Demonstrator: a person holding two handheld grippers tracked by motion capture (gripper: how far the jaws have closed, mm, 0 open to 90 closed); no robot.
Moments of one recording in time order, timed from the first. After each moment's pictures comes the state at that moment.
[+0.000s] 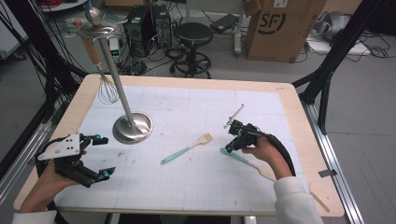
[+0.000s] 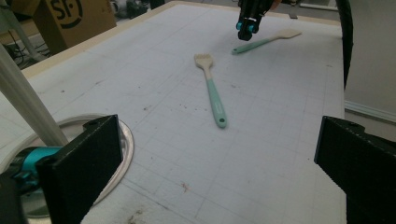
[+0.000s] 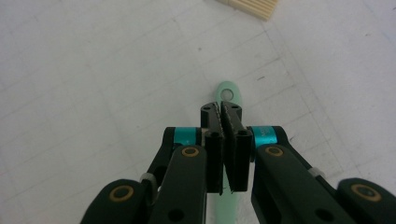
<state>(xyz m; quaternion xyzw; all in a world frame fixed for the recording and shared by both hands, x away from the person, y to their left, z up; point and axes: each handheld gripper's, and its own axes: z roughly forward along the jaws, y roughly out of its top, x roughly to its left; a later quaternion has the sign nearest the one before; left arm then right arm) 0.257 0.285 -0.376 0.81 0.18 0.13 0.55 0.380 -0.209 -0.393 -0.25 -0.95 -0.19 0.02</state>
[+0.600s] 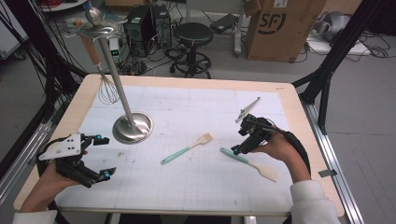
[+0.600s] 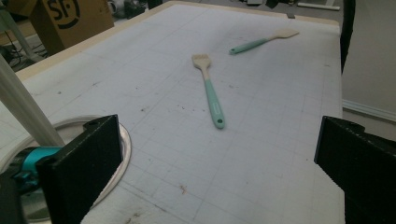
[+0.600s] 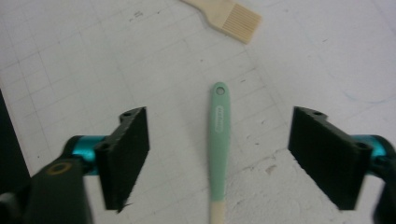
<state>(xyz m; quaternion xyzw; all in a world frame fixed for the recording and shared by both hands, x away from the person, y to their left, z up) 0.257 0.283 -0.376 0.81 0.18 0.13 0.55 0.358 -0.231 -0.340 -0.24 -0.95 -0.22 -0.03</state>
